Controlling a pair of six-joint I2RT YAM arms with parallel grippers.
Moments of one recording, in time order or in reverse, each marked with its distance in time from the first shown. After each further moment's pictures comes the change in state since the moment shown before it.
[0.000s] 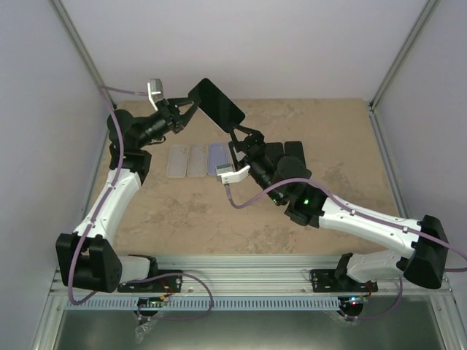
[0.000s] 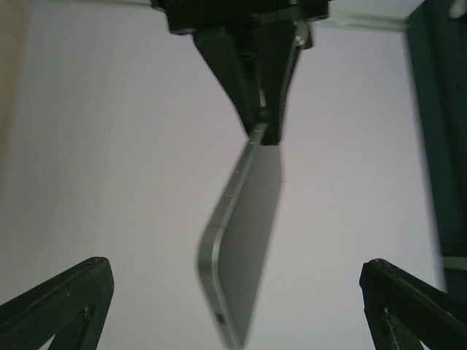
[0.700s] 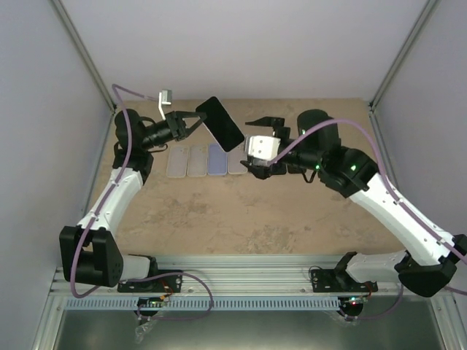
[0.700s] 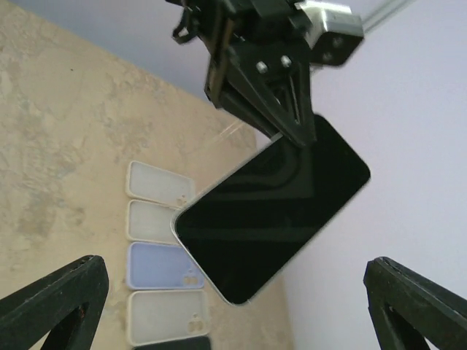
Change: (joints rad) left arm 0.017 0.043 -0.035 -0.112 0.125 0.260; right arm -0.229 -0.034 0.480 -1.070 -0.573 0.826
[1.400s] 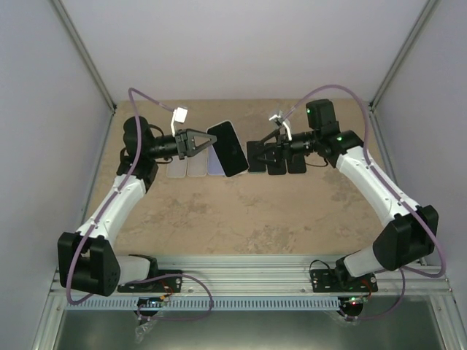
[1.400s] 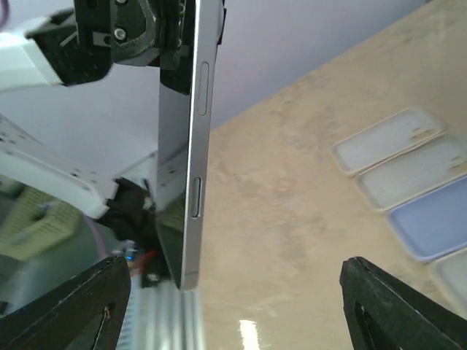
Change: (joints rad) left arm -0.060 -0.056 -0.080 -0.090 0.185 0.363; right arm -0.457 0.216 -0.097 -0.046 -0.846 0.787
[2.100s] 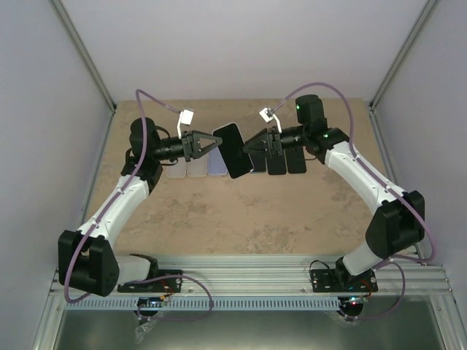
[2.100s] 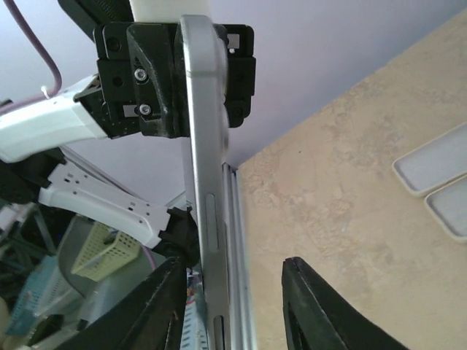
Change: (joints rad) left arm -0.059 0.002 -0.008 -0.022 -0.058 0.047; right arm 0.041 0.093 -0.025 0.269 -0.162 0.349
